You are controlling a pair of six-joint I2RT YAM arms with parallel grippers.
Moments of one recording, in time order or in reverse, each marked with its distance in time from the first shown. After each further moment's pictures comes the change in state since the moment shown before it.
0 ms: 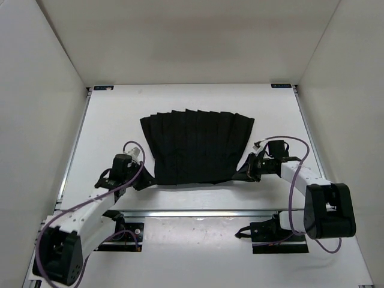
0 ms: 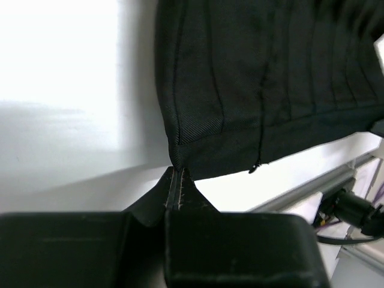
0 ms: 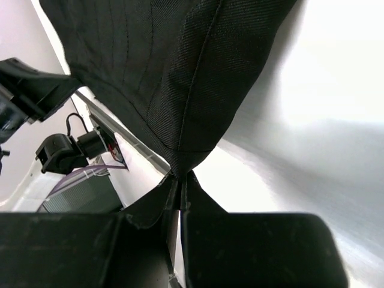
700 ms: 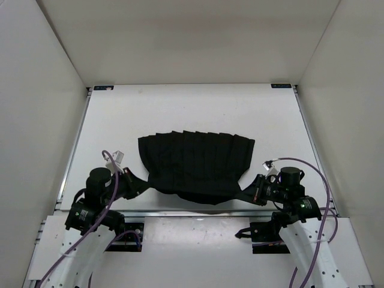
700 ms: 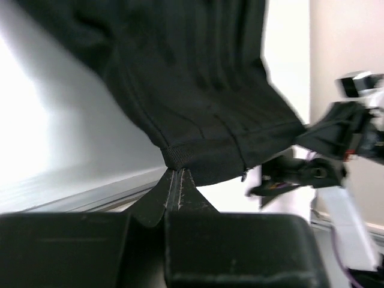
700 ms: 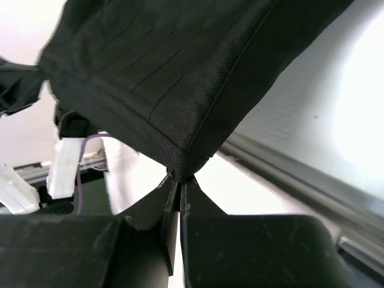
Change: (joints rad) left arm -0.052 -0.668 0.181 -0.571 -0.012 -0.068; right arm 0.072 -0.912 -0.179 -0.417 0.035 0.158
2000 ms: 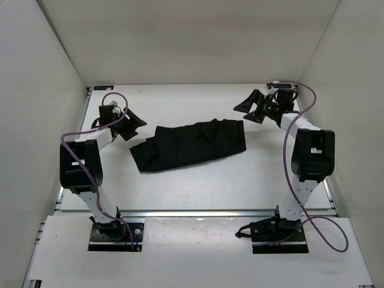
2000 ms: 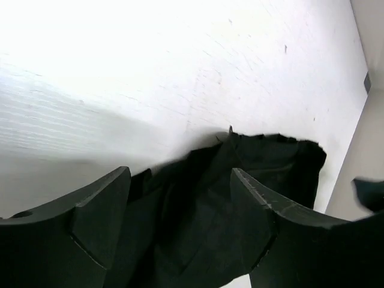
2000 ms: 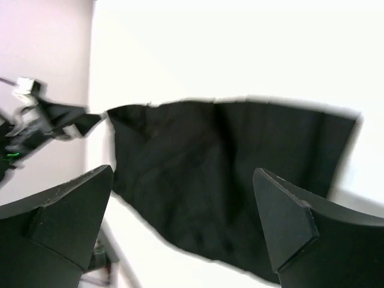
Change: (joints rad) left arm 0.388 1.511 0.536 0.785 0.051 0.015; right arm -0.189 1.511 0.893 0.826 -0.058 -0.066
